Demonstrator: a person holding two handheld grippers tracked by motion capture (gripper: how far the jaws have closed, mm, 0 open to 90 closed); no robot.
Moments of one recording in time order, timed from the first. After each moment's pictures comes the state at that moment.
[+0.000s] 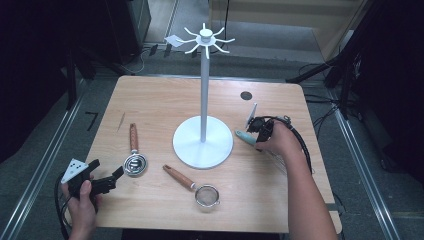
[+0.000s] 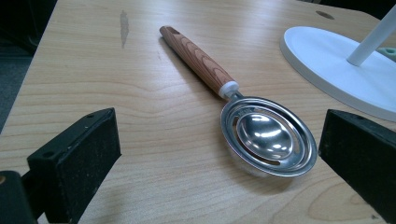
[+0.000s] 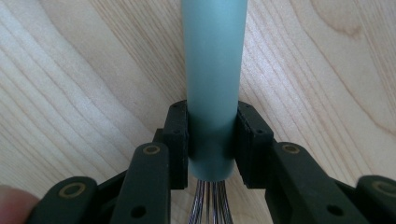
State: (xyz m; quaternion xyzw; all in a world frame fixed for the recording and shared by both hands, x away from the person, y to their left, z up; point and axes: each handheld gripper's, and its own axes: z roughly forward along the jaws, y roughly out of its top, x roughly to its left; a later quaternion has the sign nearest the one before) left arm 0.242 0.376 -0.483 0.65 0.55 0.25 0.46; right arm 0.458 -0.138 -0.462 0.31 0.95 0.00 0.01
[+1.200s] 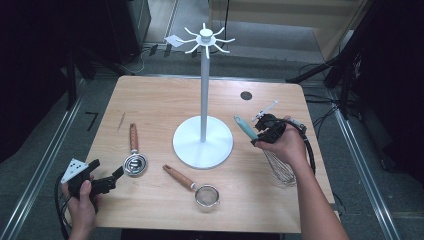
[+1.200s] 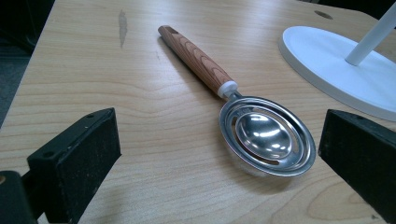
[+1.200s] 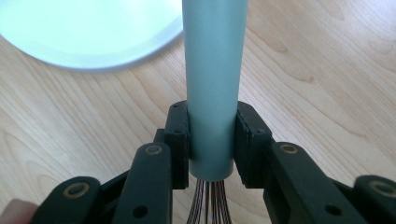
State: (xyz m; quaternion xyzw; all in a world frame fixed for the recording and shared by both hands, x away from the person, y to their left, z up) left arm 0.242 0.375 -0.483 0.65 0.55 0.24 0.46; right arm 0.411 -0.154 -0.410 0.36 0.91 0.20 0.07
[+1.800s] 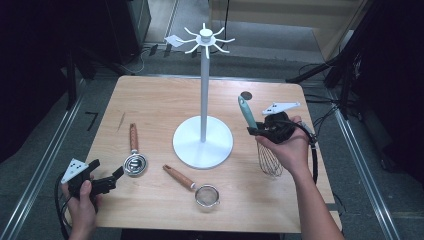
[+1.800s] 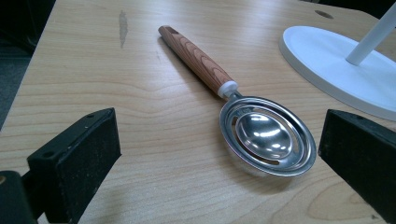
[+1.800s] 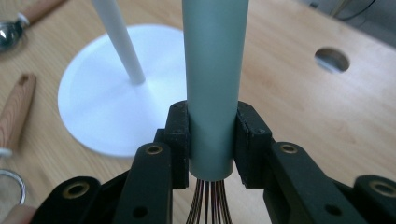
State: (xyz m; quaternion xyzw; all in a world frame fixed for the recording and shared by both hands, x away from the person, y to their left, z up) left arm 0.241 0.375 -0.483 0.65 0.55 0.24 0.46; right arm 0.378 -0.161 -0.372 0.37 0.83 0.39 0.15
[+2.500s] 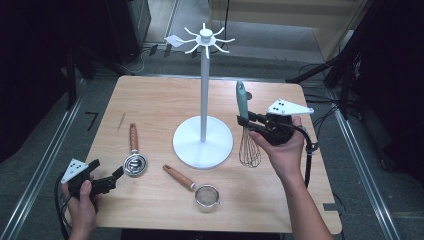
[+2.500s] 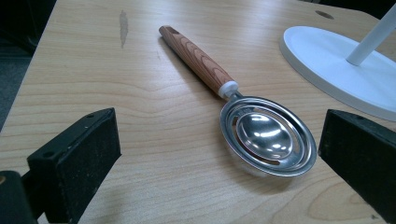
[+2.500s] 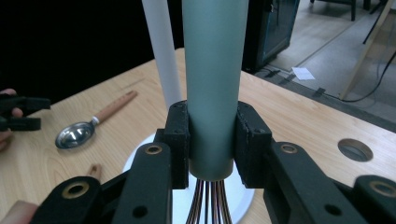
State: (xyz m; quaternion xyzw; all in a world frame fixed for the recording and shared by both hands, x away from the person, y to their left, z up) left arm 0.242 0.375 -0.483 0.65 0.55 0.25 0.46; right arm 0.347 -0.143 -0.336 0.33 0.75 0.55 0.17
